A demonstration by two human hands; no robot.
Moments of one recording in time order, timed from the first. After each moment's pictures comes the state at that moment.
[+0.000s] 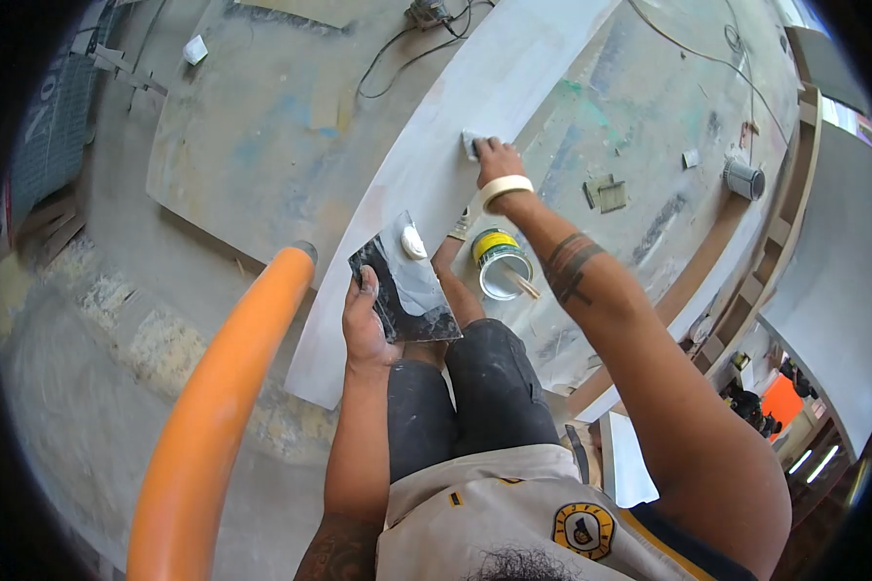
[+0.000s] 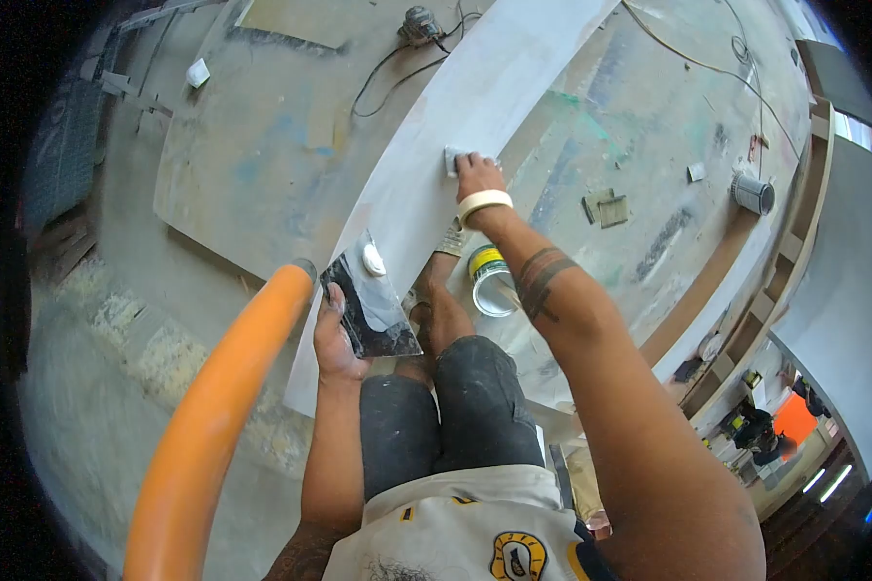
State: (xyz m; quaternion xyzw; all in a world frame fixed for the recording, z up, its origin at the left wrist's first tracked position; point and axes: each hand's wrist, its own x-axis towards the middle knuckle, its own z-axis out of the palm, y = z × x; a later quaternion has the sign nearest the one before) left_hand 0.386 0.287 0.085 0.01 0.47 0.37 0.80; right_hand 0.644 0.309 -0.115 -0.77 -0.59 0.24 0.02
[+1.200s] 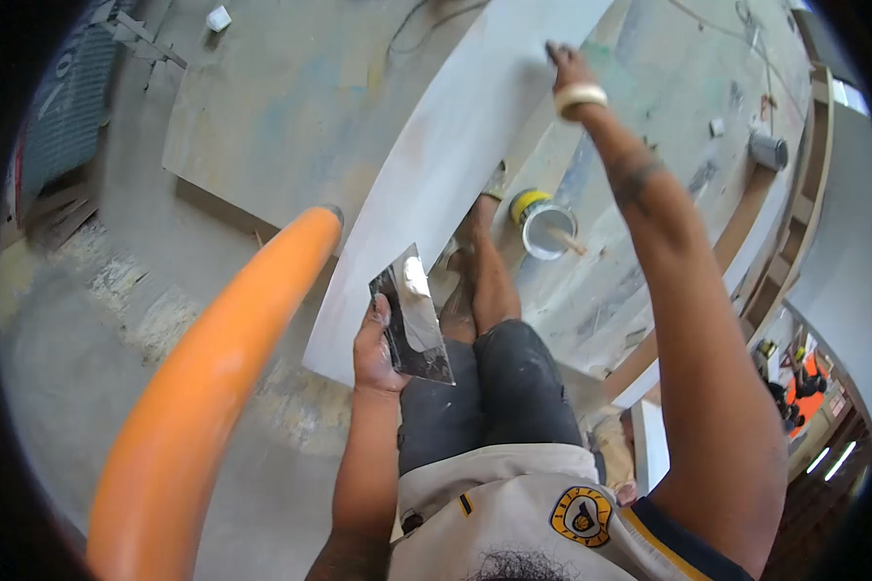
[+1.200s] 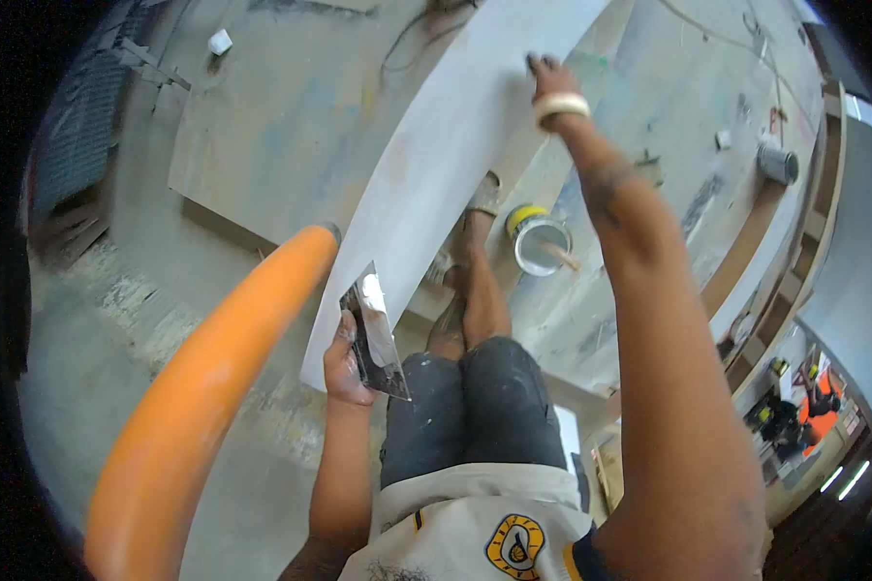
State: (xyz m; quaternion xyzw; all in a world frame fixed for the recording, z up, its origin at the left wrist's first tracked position) left_hand 0.254 0.169 0.081 -0.08 0.42 0.34 0.84; right_hand 0.707 0.311 -0.151 -0.80 -0.58 0.13 0.05
